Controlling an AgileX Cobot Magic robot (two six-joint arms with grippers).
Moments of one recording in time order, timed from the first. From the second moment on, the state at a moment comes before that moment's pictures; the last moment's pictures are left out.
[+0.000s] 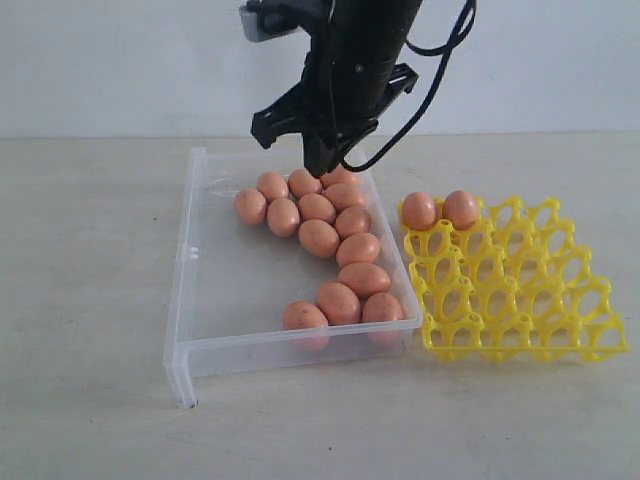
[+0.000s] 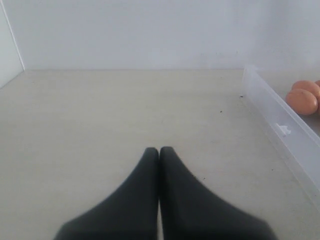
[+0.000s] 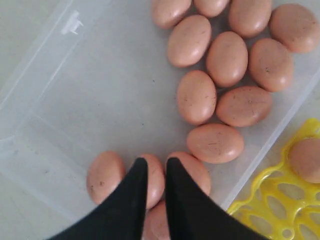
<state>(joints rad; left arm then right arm) 0.07 0.00 0.00 0.13 0.30 -0.12 0.58 2.03 -1.93 0.13 1.20 -0.16</state>
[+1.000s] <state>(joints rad) 0.07 0.00 0.00 0.13 0.30 -0.12 0.59 2.20 -1.76 0.17 1.22 -0.16</state>
